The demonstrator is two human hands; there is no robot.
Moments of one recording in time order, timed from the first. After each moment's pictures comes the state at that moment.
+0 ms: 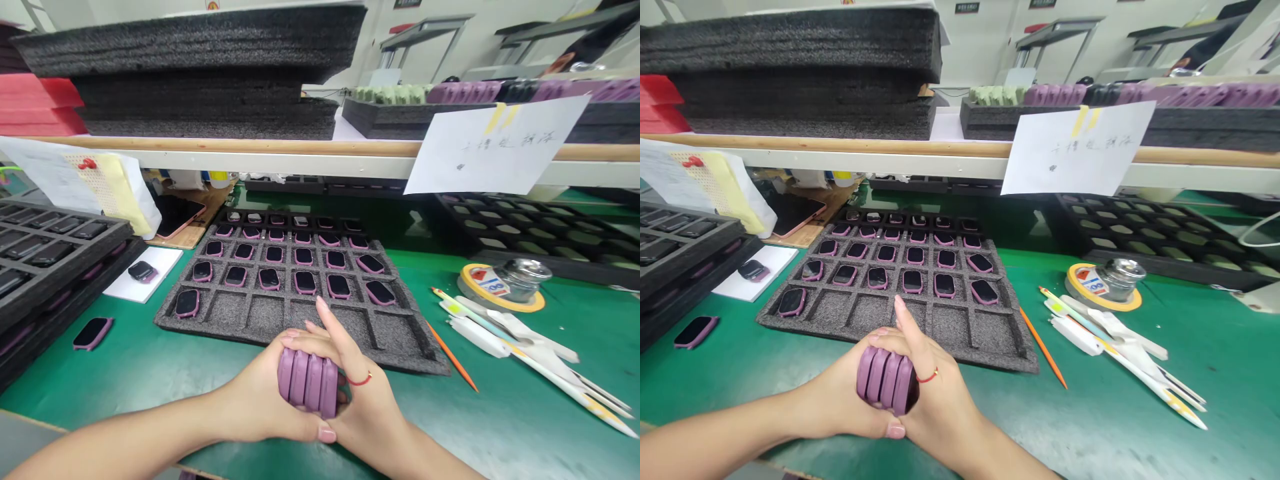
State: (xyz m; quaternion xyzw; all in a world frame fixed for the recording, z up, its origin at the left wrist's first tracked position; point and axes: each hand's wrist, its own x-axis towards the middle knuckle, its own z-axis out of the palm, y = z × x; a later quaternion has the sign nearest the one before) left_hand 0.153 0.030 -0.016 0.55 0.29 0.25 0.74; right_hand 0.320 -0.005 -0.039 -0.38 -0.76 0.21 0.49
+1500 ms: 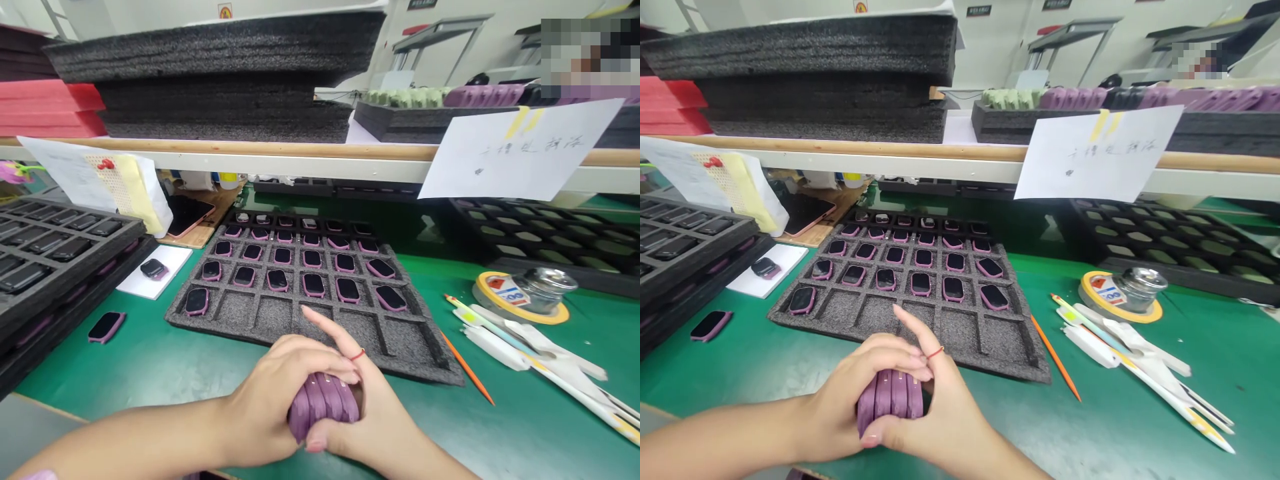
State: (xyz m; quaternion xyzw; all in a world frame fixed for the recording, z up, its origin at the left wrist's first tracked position) left_hand 0.143 0.025 -0.024 0.82 0.16 0.36 0.41; right_hand 0.319 -0.011 -0.034 -0.36 -0.59 0.55 0.47
